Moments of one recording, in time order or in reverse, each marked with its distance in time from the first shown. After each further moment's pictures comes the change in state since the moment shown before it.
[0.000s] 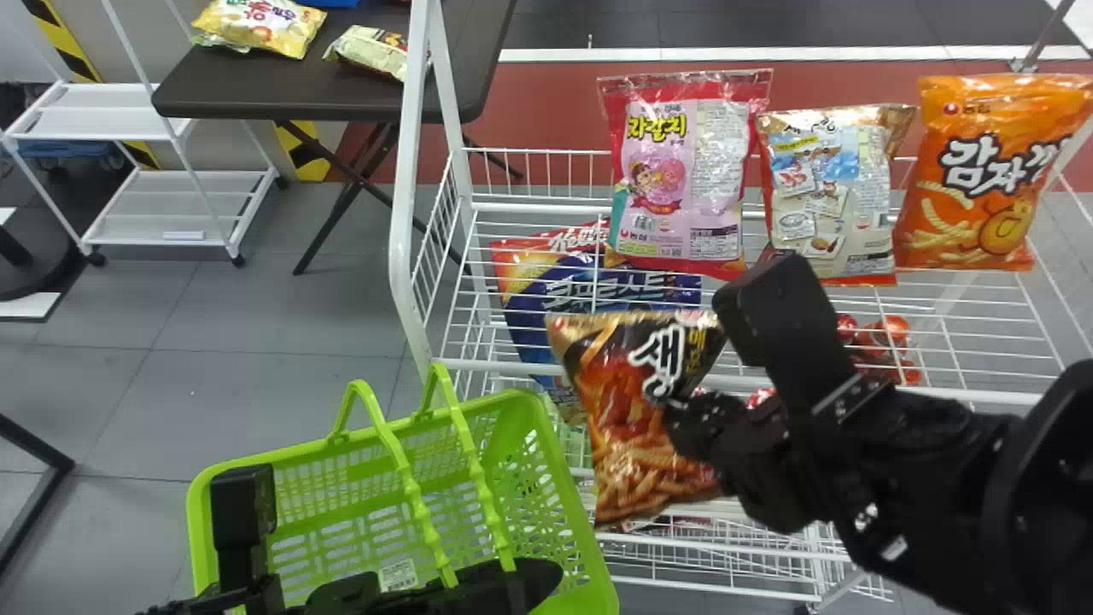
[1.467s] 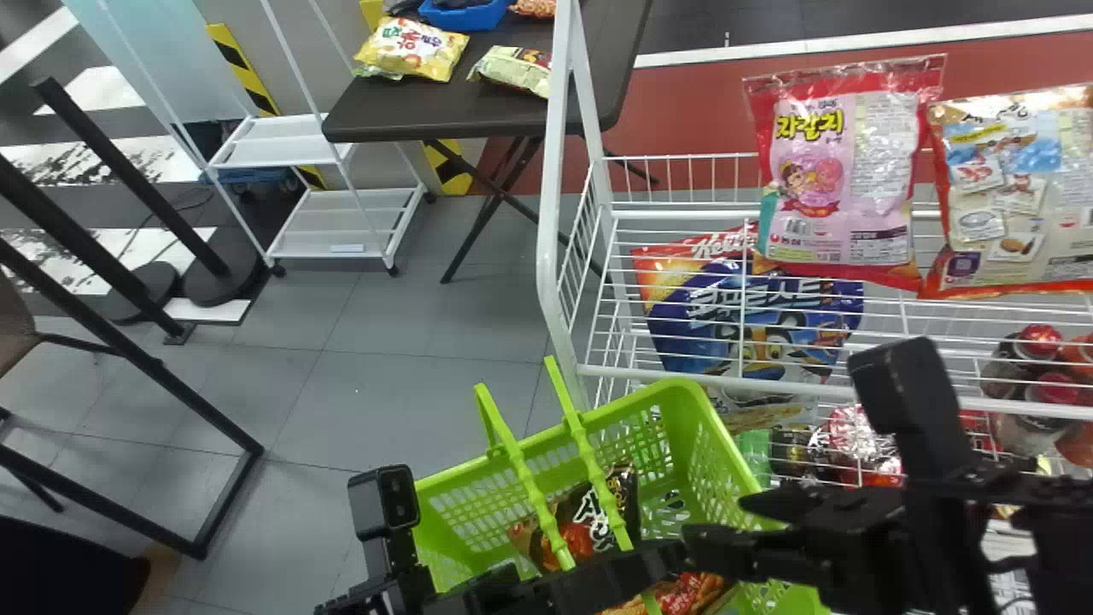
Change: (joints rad) left arm -0.027 0.000 0.086 0.098 0.299 0.066 -0.097; right arm 0.082 0.085 -0.088 0.269 -0.268 -0.259 0.155
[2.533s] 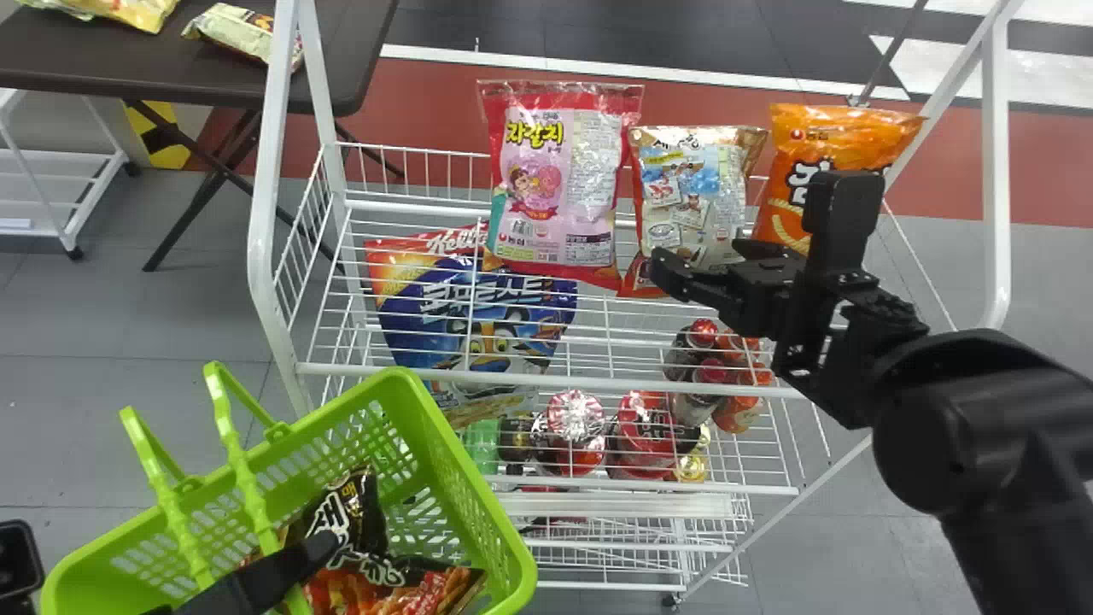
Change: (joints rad) left arm -0.023 0.000 0.065 0.109 0.145 0.050 -0.100; right arm -0.170 -0.079 -0.218 0.409 0.305 -0.660 -0.004
